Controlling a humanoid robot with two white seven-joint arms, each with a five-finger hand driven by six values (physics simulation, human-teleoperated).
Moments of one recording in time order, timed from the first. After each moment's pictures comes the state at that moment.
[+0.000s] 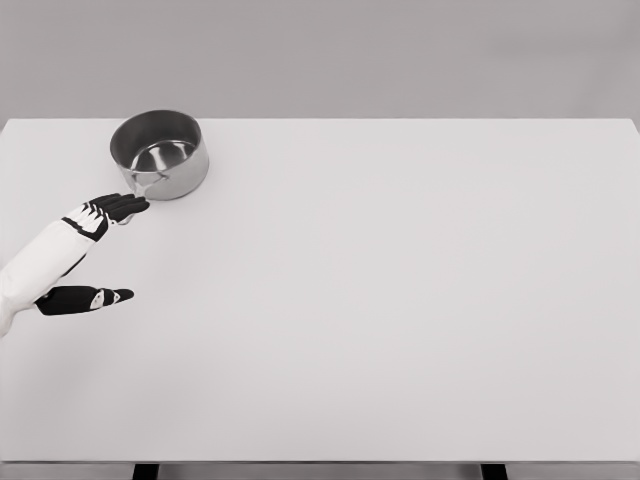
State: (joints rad) left arm 0.18 0.56 0.17 -1.79 -0.26 -0.61 -0.35; right arm 0.01 0.00 -0.30 0.05 0.25 -0.01 0.09
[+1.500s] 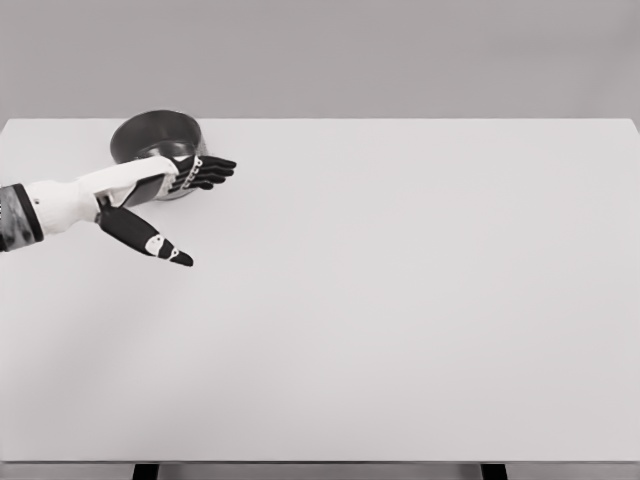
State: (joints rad) left arm -0.46 0.89 -0.46 -1.80 0.53 0.19 -0.61; right arm 0.01 0.00 -0.30 0.05 0.25 -0.01 0.09
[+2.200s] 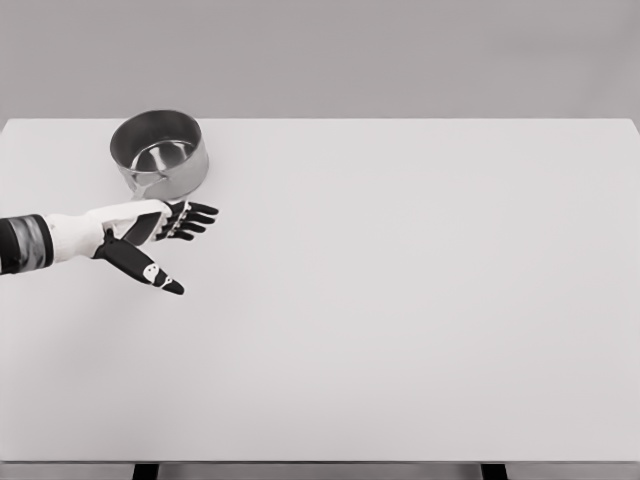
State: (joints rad) left arm -0.46 0.89 -0.55 -1.70 0.55 0.39 -0.61; right arm 0.01 0.00 -0.30 0.05 0.25 -0.01 0.09
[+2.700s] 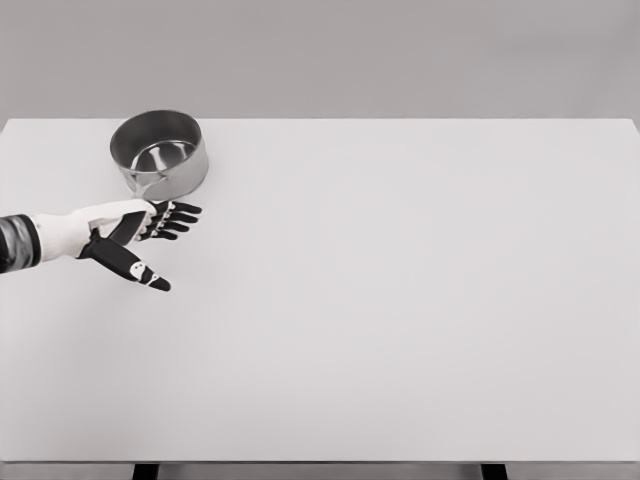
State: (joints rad) left arm -0.46 0.91 -0.54 -1.66 0.54 0.40 -0.61; right arm 0.01 0.00 -0.30 0.05 0.25 -0.01 0.09
